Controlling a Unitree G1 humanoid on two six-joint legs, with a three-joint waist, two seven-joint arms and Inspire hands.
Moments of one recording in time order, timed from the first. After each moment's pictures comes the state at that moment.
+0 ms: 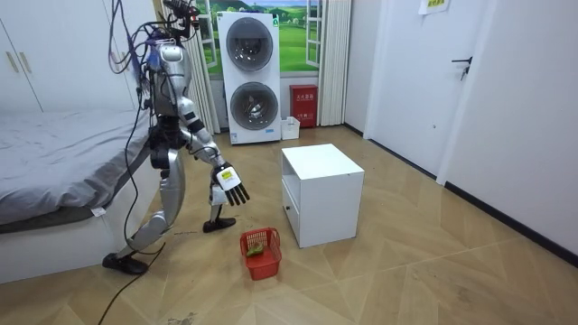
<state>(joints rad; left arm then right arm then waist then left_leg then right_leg) -0.05 0.28 -0.02 1.25 0.18 0.06 0.13 -0.27 -0.25 0.01 1.03 0.06 0.09 -0.17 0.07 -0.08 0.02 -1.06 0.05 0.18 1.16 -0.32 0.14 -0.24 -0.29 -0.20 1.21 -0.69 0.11</state>
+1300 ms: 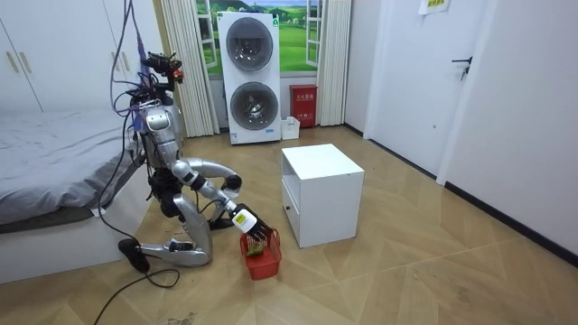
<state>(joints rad) 0.05 0.30 -0.28 1.35 0.07 -0.05 0.15 -0.30 -0.36 0.03 0.99 0.25 -0.01 -0.26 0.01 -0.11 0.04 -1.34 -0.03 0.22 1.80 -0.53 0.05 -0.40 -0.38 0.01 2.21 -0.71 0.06</state>
